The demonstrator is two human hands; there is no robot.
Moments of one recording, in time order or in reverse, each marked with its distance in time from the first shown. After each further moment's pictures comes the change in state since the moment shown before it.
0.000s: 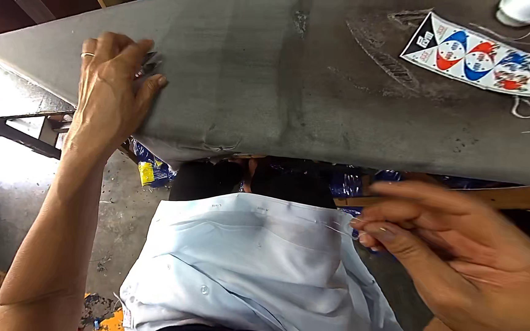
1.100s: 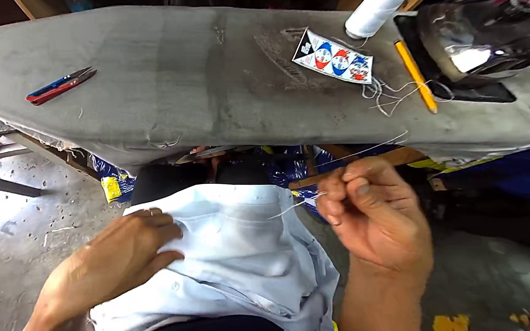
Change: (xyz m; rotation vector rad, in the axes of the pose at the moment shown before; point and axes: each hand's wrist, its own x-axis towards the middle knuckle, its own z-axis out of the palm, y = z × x) left_hand -0.152 0.079 0.014 -0.452 -0.573 0.565; right_hand -0.016 -0.012 -0.012 0.555 0.187 0.055
